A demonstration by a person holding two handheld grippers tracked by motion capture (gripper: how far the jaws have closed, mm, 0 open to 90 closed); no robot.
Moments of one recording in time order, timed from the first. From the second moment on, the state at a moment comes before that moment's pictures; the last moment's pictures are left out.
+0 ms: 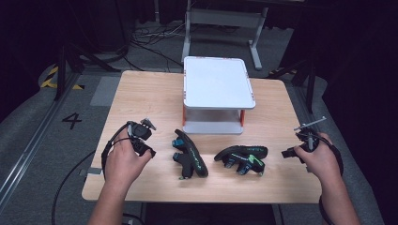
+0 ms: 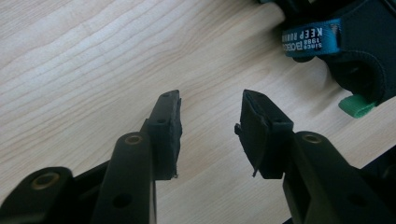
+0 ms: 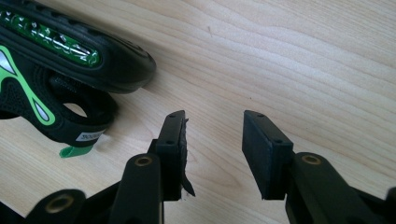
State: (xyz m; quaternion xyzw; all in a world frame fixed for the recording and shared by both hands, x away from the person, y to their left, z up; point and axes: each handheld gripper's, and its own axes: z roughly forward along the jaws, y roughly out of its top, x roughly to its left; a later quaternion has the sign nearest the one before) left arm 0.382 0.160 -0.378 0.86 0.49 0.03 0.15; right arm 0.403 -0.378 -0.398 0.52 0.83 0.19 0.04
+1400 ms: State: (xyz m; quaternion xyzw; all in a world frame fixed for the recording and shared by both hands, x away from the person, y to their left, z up) left arm 0.358 0.079 -0.400 0.94 0.31 -0.05 0.12; right arm 0.401 -0.378 -0.394 0.51 0.83 0.21 0.04
